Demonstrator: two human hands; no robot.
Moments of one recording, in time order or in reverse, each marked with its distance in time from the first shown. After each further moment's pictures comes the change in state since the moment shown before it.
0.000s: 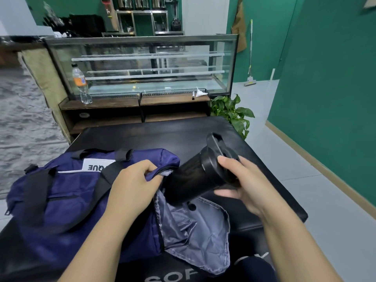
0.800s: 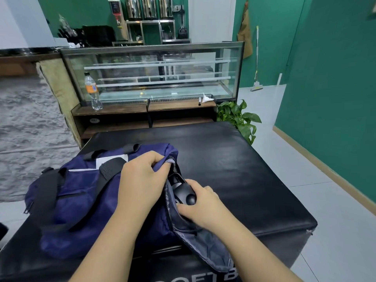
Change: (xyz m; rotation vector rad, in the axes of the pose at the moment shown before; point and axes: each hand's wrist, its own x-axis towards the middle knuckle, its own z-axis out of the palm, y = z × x) left_hand 0.001 0.025 -0.011 -0.082 0.208 0.093; right_hand 0.005 0.047 0.073 -0.916 -0.164 0.036
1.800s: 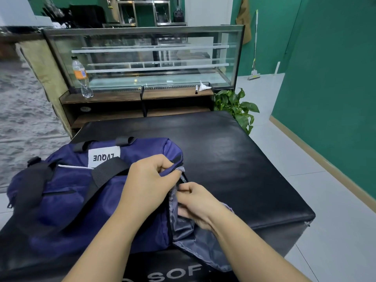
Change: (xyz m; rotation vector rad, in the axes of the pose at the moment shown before) left_hand -0.004 -0.008 0.016 -0.156 -0.202 -0.028; right_hand 0.028 0.010 0.025 1.008 -0.259 0.100
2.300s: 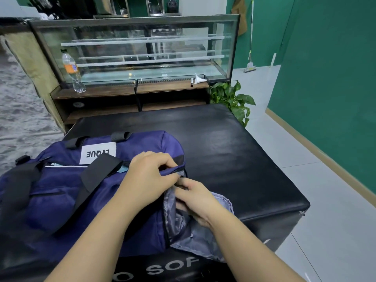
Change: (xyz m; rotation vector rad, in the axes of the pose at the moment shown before) left_hand 0.011 -0.016 0.008 0.251 -0.233 0.181; right_hand 0.004 0.019 -0.008 0.006 0.046 -0.064
